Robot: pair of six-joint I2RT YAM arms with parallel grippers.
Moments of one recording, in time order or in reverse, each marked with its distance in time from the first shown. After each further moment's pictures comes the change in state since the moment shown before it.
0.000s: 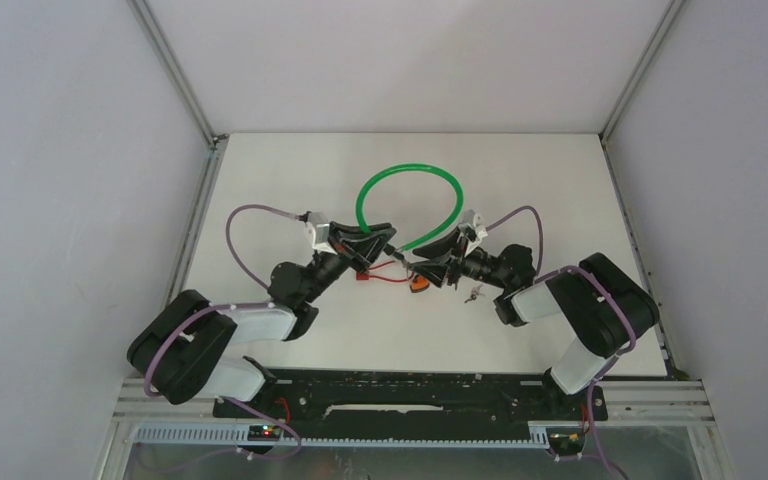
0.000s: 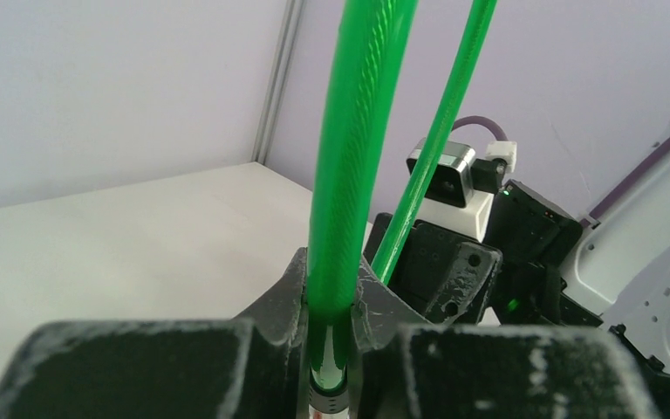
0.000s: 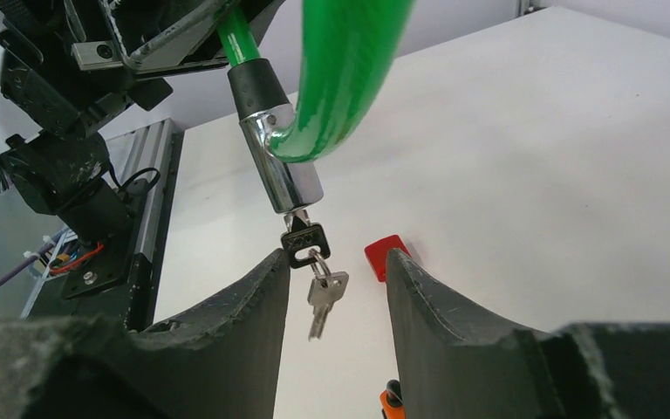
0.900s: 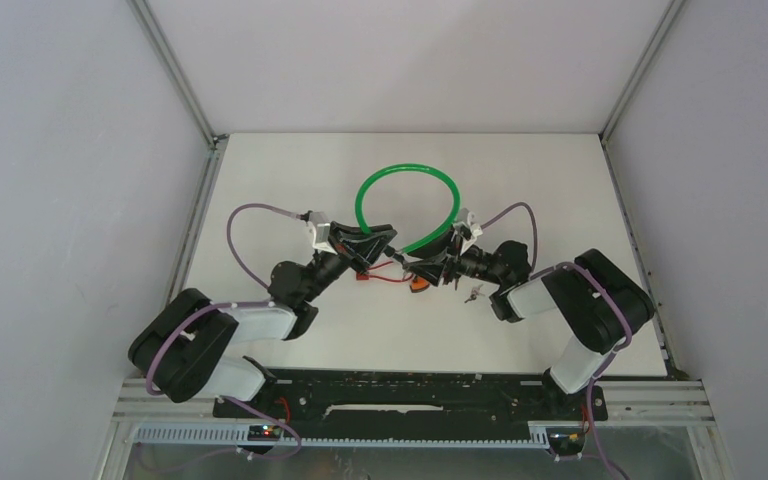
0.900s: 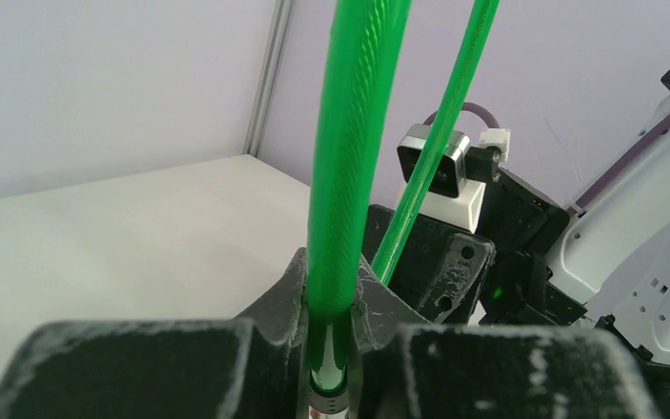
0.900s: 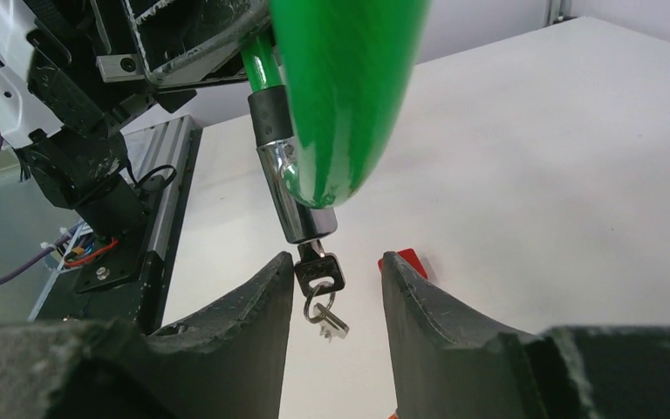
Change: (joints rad) left arm 0.009 0.010 0.000 0.000 0.042 -0.016; right arm 0.019 0.029 0.040 0.001 -0.045 0.002
